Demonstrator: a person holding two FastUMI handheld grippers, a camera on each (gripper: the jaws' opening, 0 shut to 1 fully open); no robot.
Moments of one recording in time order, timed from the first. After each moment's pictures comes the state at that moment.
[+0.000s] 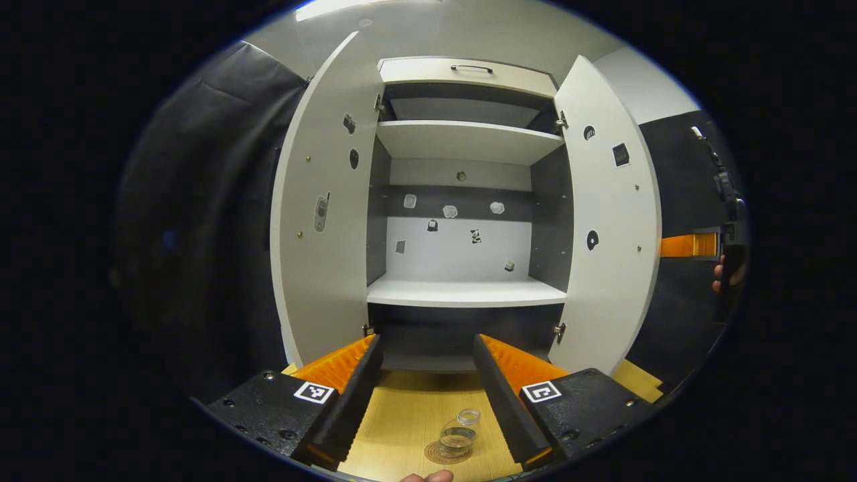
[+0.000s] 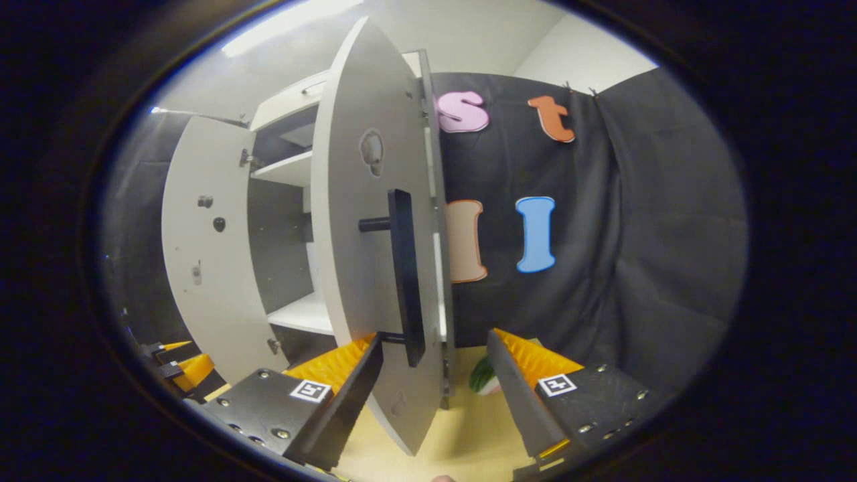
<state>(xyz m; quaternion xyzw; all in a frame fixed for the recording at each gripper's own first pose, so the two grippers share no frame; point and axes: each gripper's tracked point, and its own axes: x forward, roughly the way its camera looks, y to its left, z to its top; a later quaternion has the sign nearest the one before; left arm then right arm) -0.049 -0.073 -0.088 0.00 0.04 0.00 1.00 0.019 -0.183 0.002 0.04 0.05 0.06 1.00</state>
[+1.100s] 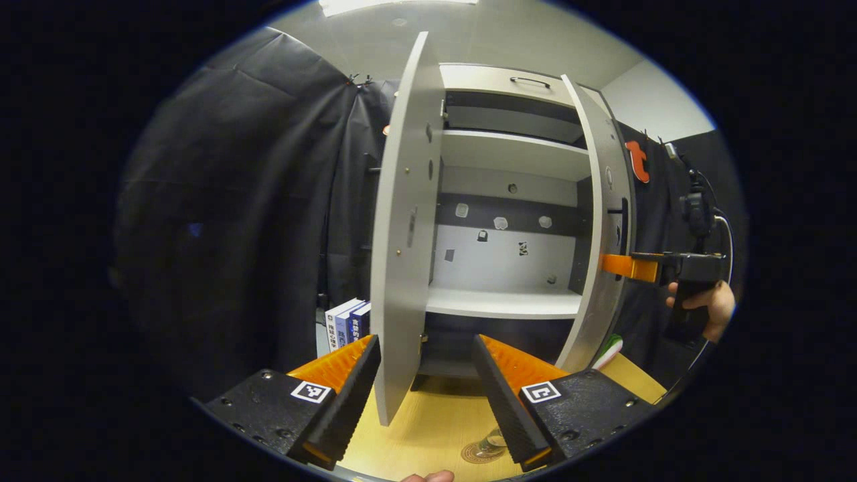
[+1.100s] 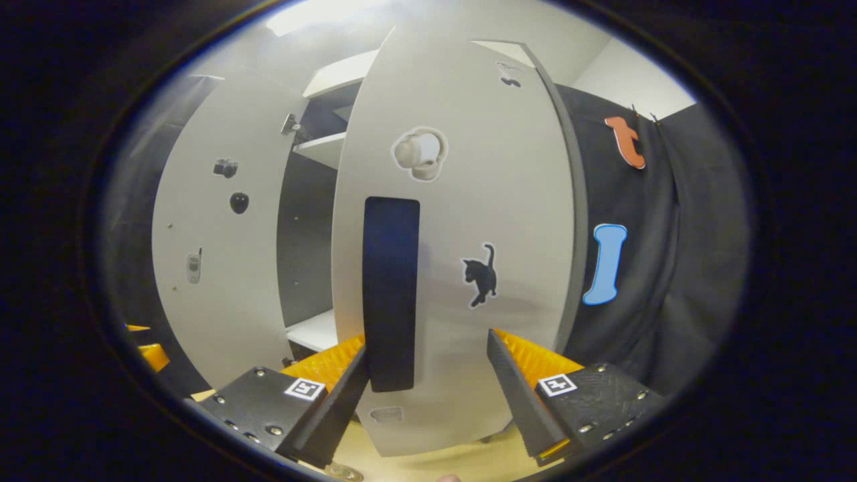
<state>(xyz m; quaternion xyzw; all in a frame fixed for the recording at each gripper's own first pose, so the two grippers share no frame) -0.055 0.031 -0.066 -0.03 0.03 0.06 1.00 0.123 -0.028 0.010 -0.02 0.01 0.11 0.99</state>
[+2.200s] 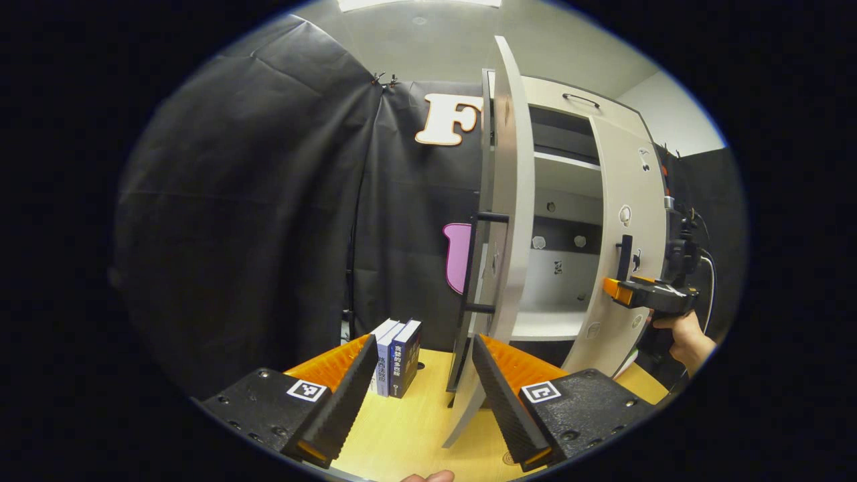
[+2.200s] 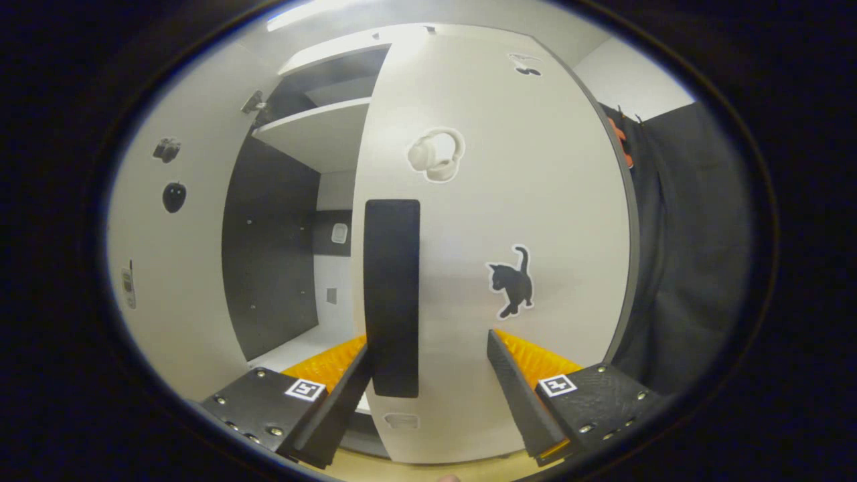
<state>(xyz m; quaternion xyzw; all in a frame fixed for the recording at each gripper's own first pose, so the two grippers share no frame) -0.031 0.141 -0.016 -0.04 0.02 0.07 1.00 0.199 0.013 0.010 0.00 -0.01 0.03 1.00</state>
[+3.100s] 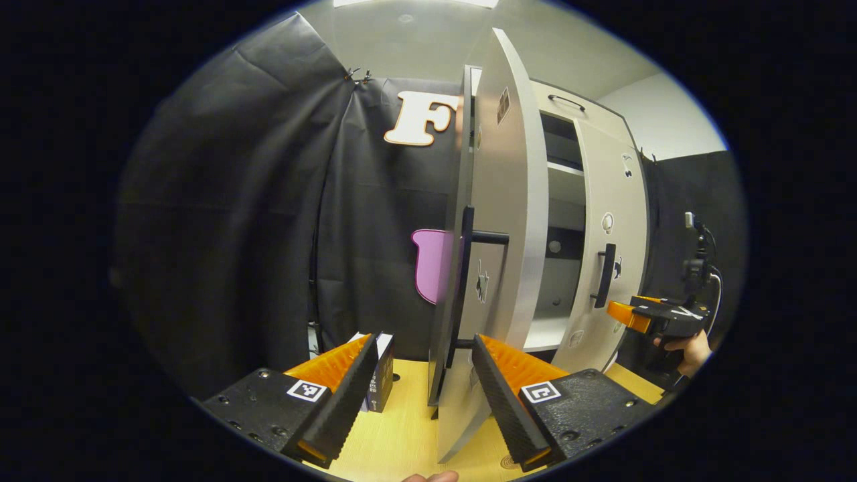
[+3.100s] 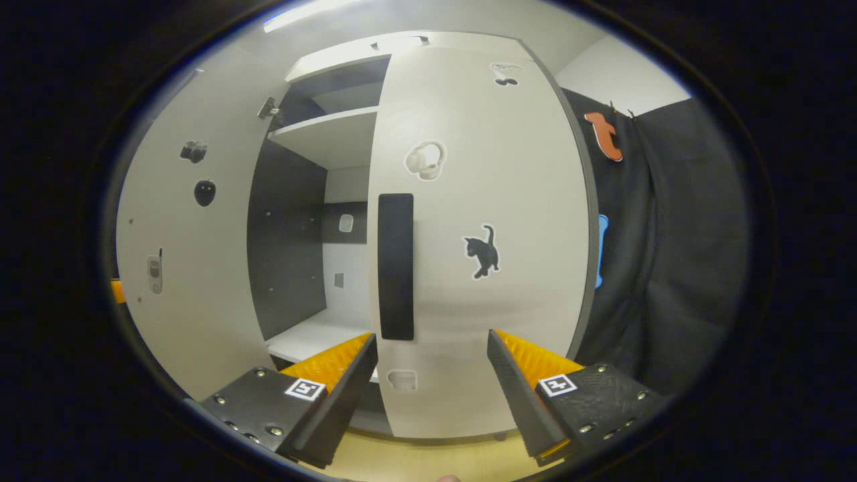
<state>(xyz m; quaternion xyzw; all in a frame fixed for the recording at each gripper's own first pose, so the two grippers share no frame) 0.015 0.126 -0.001 -0.04 0.02 -0.02 1.00 0.129 -0.007 -0.013 0.00 0.02 0.03 1.00</state>
